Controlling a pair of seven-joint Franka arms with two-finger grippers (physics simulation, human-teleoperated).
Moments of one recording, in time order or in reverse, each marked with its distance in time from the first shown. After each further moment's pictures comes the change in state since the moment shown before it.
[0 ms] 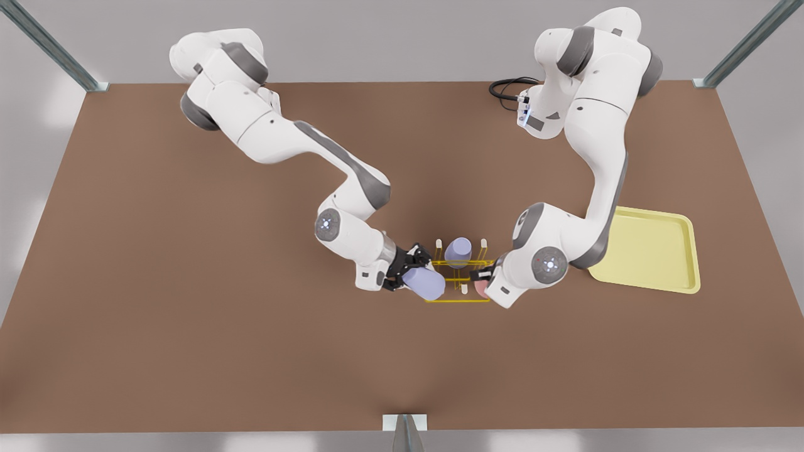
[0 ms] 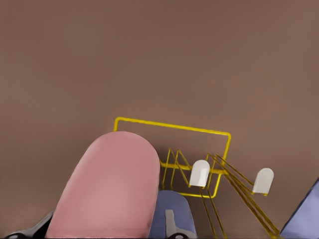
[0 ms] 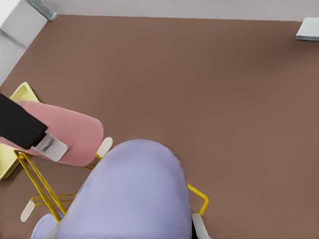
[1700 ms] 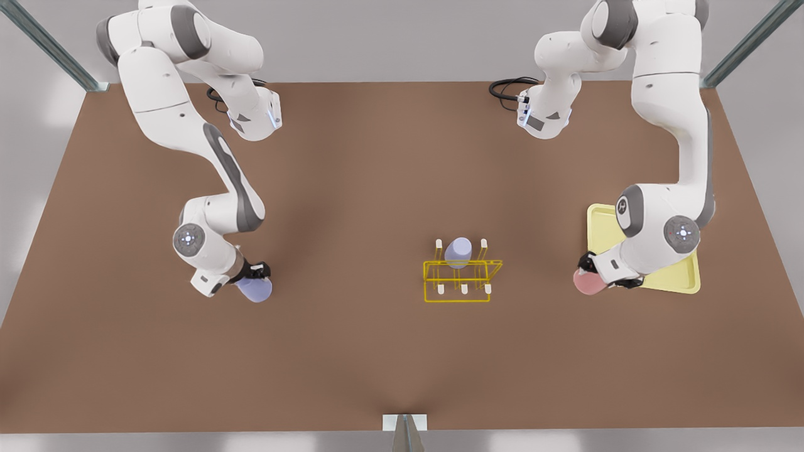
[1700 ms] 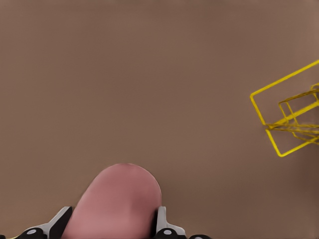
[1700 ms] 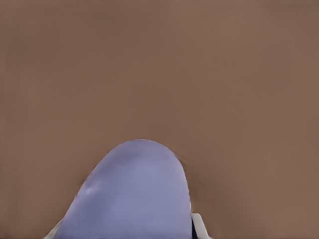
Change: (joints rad) left arm 0.186 -0.263 0.196 -0.368 0.024 0.291 0.979; right arm -0.330 -0.416 -0.341 -0.691 -0.140 -0.112 -0.019
